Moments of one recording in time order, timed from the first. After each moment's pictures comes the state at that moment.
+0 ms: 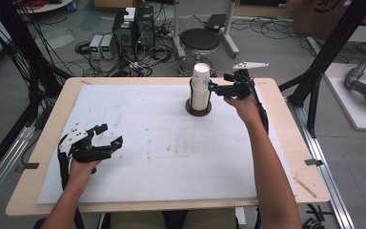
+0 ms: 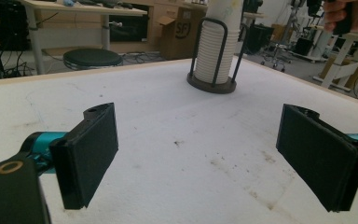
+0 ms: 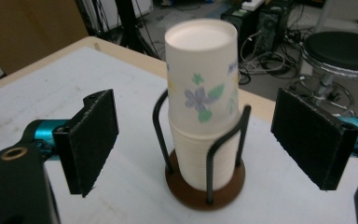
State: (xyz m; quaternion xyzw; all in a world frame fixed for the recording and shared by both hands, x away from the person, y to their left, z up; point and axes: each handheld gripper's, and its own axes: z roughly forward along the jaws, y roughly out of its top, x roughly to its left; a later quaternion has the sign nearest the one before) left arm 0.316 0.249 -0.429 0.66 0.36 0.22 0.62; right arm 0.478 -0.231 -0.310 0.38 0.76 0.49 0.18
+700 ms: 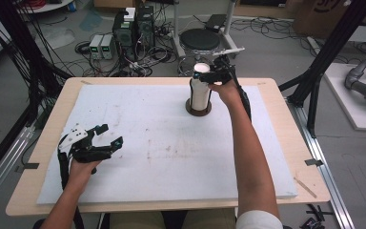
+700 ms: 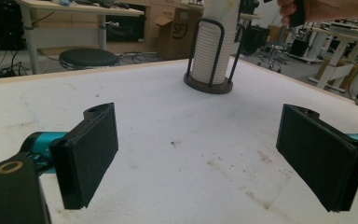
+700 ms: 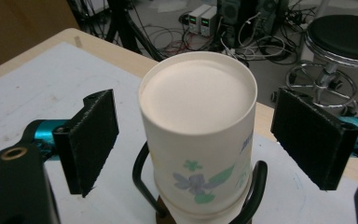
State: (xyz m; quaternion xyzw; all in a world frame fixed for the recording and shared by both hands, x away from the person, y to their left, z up) left arm 0.316 0.249 -0.430 0.67 0.36 0.21 0.62; right arm 0.538 -0.184 -0.310 0.41 0.78 0.45 0.18
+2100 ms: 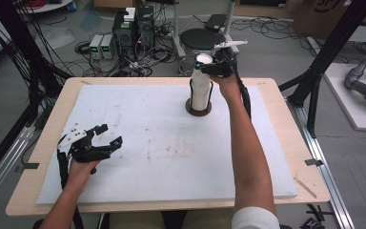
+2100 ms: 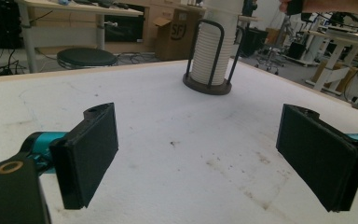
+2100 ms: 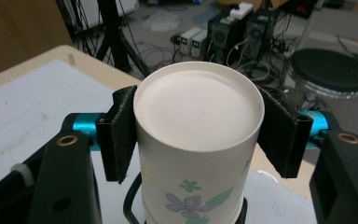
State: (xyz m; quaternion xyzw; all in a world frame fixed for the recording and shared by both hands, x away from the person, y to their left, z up) left arm 0.317 0.251 -0.431 0.66 0.36 0.21 0.62; right arm 0.536 -0.185 -0.284 0.38 0.76 0.48 0.23
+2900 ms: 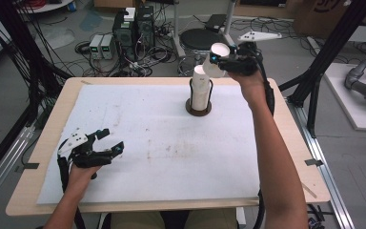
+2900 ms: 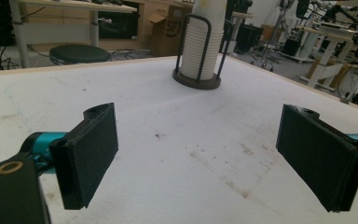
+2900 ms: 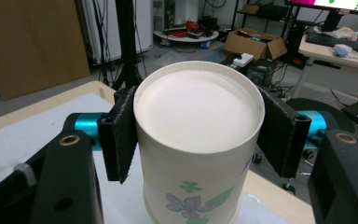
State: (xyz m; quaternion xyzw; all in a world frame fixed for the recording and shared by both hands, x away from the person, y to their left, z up) left arm 0.301 0.245 -0.431 0.67 0.36 0.20 0.62; right arm 0.461 -0.223 -0.221 0.32 0.75 0.53 0.25
